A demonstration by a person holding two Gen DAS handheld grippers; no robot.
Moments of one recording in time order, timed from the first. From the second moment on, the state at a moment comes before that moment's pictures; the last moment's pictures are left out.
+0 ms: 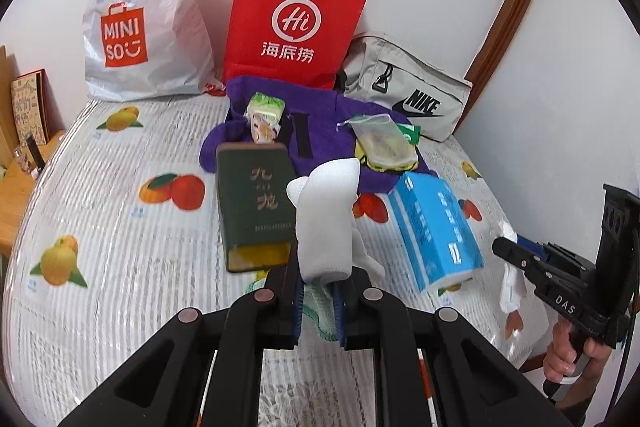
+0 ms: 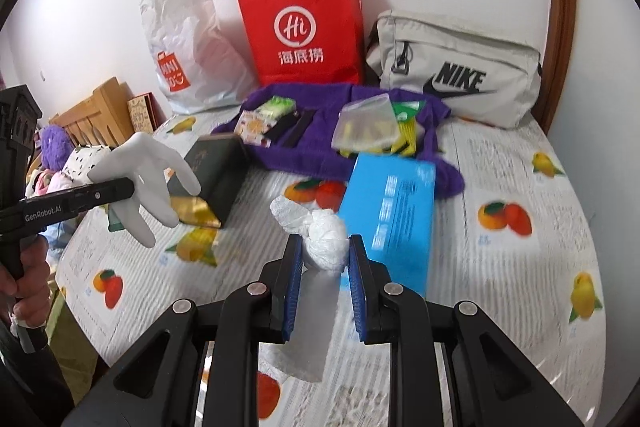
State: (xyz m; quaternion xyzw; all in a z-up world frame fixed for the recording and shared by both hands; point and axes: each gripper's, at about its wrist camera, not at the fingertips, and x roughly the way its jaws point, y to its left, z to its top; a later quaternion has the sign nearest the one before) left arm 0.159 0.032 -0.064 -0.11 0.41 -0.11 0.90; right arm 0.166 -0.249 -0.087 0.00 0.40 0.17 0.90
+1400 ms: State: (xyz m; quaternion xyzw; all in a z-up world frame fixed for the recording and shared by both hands) left arm 0.332 0.034 -0.066 -0.10 0.43 -0.09 0.89; right arm 0.394 -0.207 -0.103 -0.04 0.43 0.18 0.89
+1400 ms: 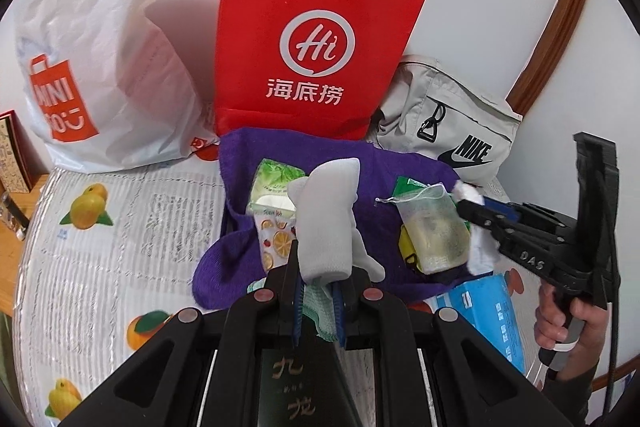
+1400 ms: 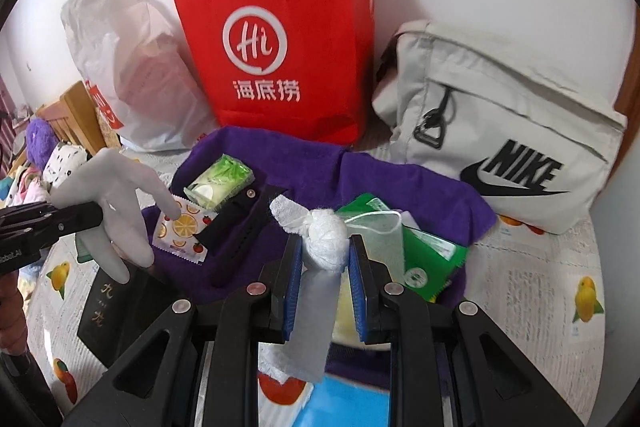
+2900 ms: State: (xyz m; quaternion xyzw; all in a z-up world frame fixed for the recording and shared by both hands) left arm 0.428 -0.037 -0.126 -0.01 0.49 -0.10 0.86; right arm 0.413 -0.224 -0.108 -0.07 0.42 0.14 0.89
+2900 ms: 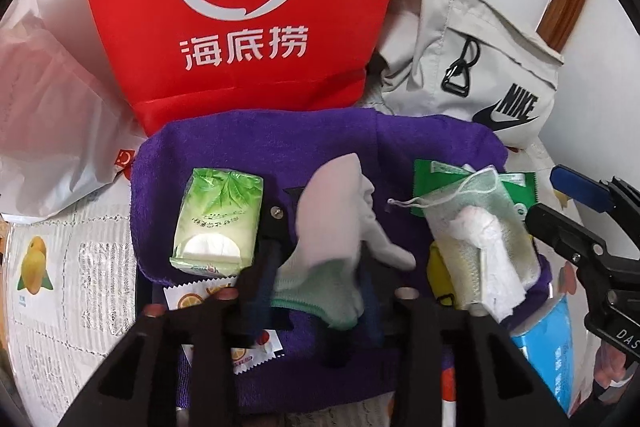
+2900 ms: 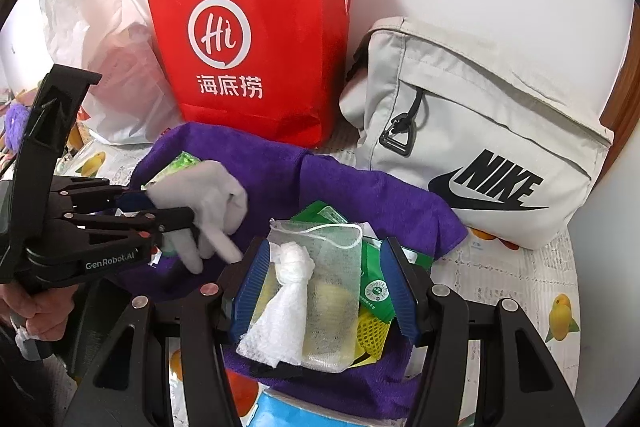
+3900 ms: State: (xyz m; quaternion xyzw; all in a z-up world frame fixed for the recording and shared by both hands) left arm 0.248 -0.019 -0.028 -0.01 0.43 -0.06 0.90; right arm 0.267 -0.247 -0.056 0.01 0.41 0.11 0.91
